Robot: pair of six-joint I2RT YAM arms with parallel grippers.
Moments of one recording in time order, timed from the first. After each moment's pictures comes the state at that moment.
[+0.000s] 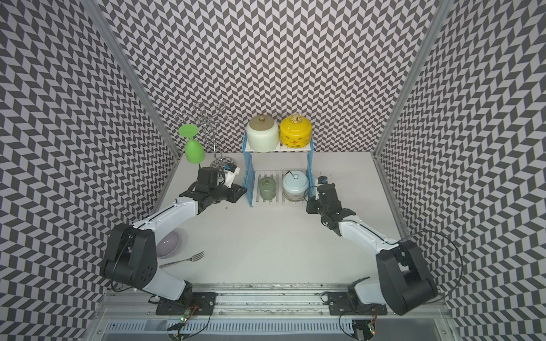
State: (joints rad) left arm -0.27 1.53 0.99 -0.14 0.46 -0.05; right arm 0.37 1.37 0.73 -0.04 0.01 0.36
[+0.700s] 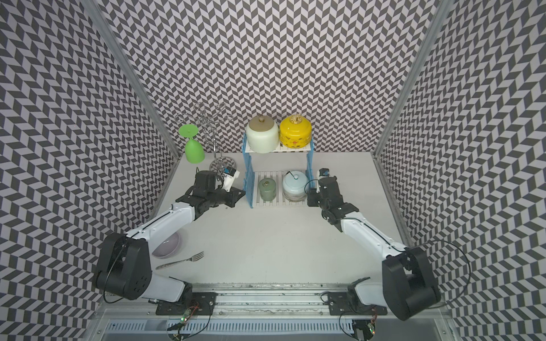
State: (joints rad) left arm -0.28 1.46 0.95 -0.14 0.48 -0.01; right arm 0.37 1.34 0.86 -0.10 0.07 0.34
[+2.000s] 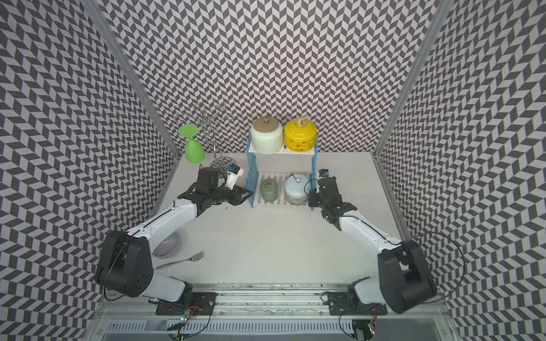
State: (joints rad) left arm -0.30 1.48 1.01 -0.19 0.54 -0.04; right arm 0.36 1.37 0.83 -0.09 0.07 0.30
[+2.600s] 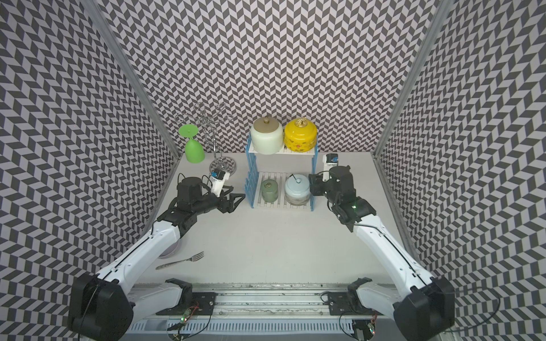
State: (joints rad) left arm -0.25 1.16 0.81 -0.10 0.49 0.01; right arm 0.37 1.15 1.05 -0.26 0.03 0.30
